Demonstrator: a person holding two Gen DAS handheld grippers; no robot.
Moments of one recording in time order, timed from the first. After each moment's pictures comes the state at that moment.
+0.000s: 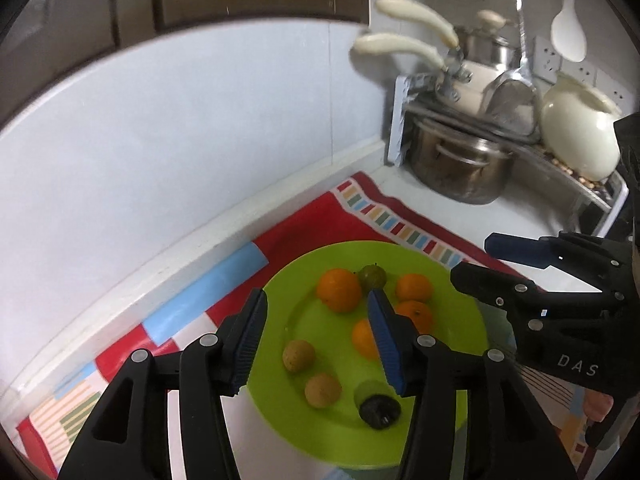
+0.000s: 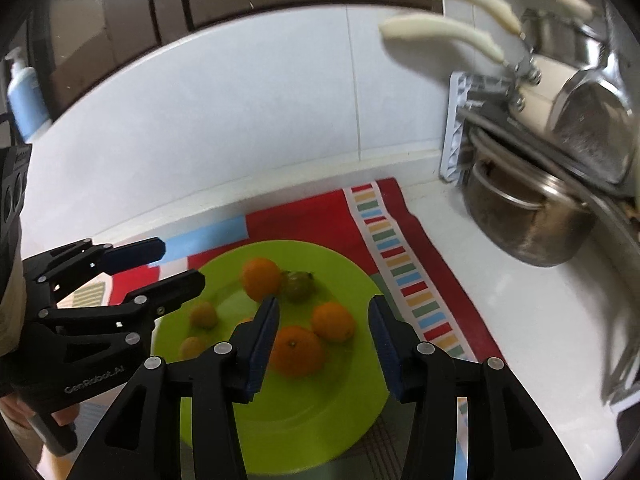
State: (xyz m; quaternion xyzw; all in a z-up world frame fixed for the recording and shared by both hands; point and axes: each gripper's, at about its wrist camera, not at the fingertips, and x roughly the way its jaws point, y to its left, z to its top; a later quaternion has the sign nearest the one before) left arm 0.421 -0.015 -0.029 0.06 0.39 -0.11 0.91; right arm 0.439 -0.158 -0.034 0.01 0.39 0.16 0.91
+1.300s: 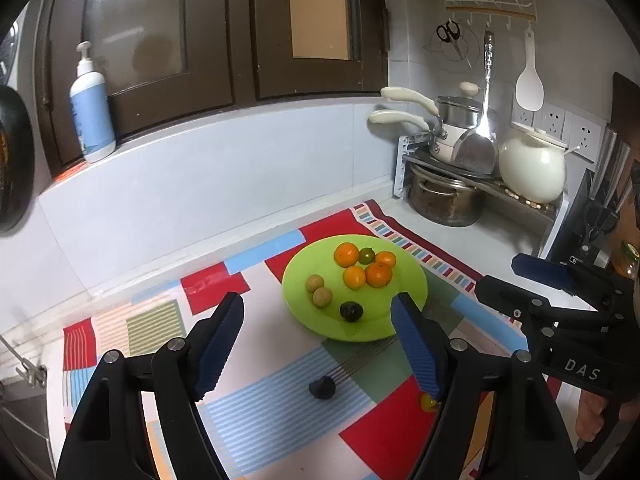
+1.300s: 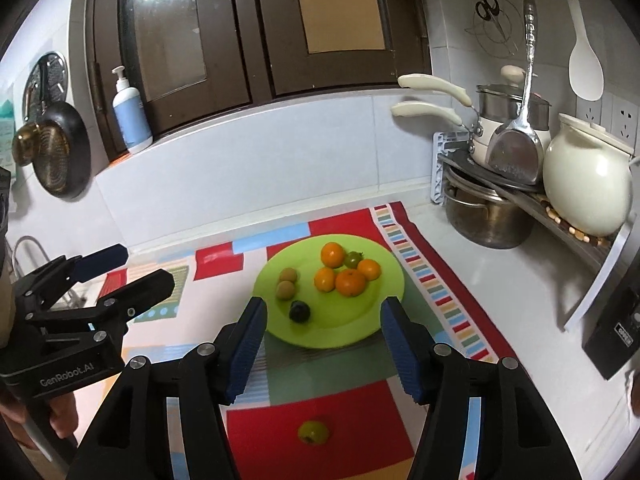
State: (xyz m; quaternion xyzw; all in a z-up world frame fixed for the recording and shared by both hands) left arm 0.230 -0.007 0.044 0.03 0.32 -0.02 0.95; right arm 0.260 -0.178 0.034 0.02 0.32 0.18 0.93
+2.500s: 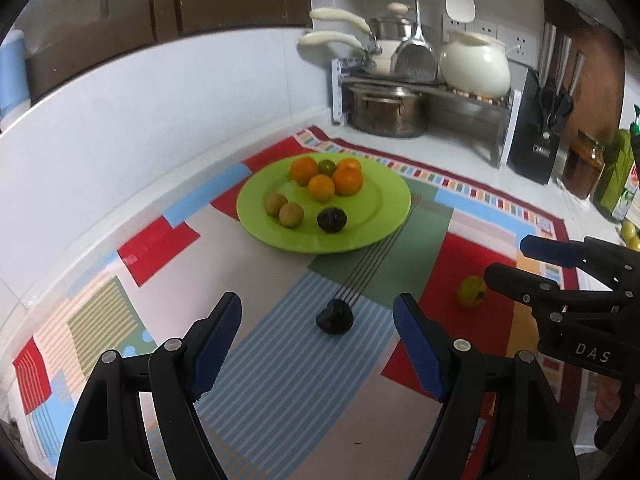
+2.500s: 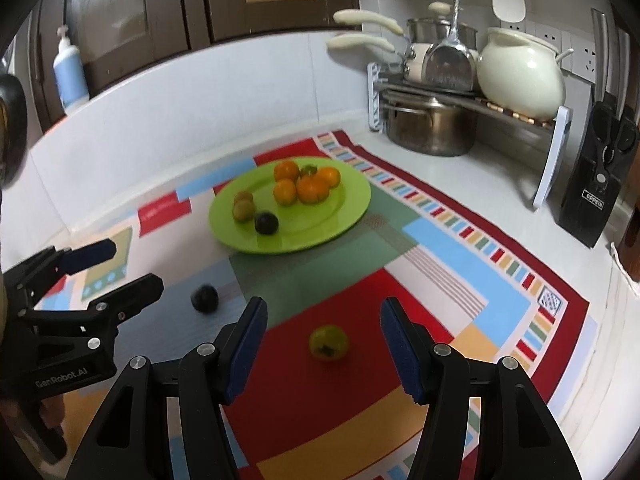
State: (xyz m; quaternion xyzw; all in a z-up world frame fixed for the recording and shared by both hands) left arm 0.241 0.027 -0.058 0.10 0.37 -0.17 0.91; right arm 0.208 -0.135 -0.053 0.05 0.38 0.03 0.92
